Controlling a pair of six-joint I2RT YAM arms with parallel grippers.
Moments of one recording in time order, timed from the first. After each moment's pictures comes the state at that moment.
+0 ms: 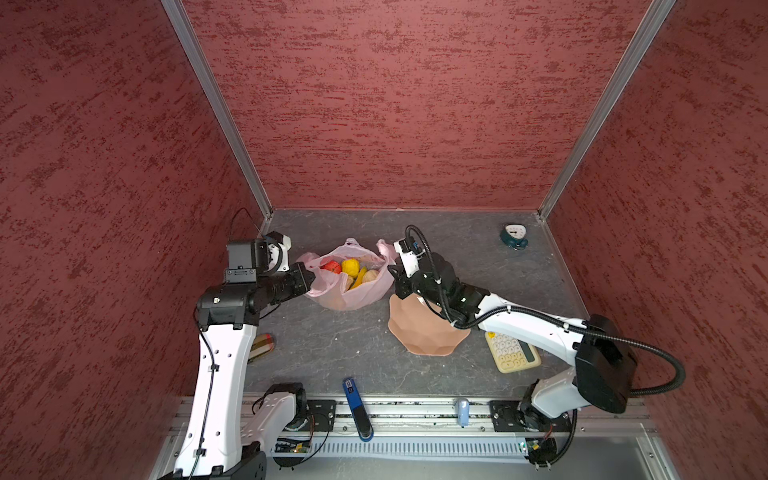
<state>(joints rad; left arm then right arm) 0.07 0.97 1.31 -1.19 0.40 -0.33 0.85 1.54 1.05 0.14 0.05 0.26</state>
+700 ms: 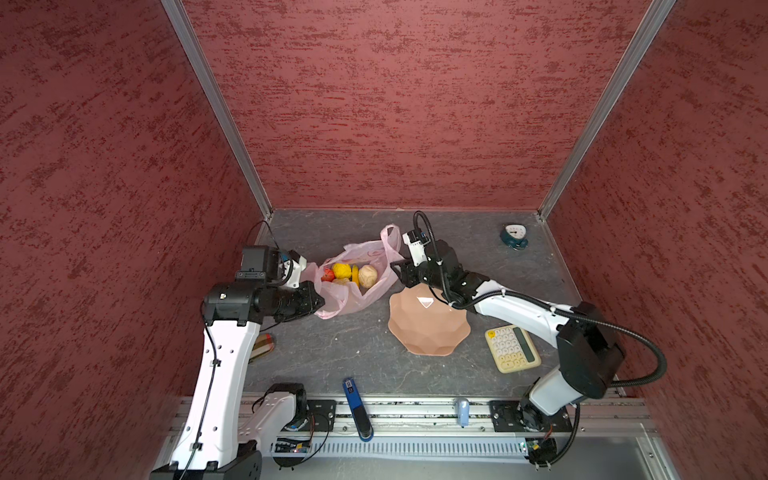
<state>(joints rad) -0.02 0.98 1.26 -1.39 0.45 -0.29 0.73 1.55 1.07 0.04 -0.10 0.32</state>
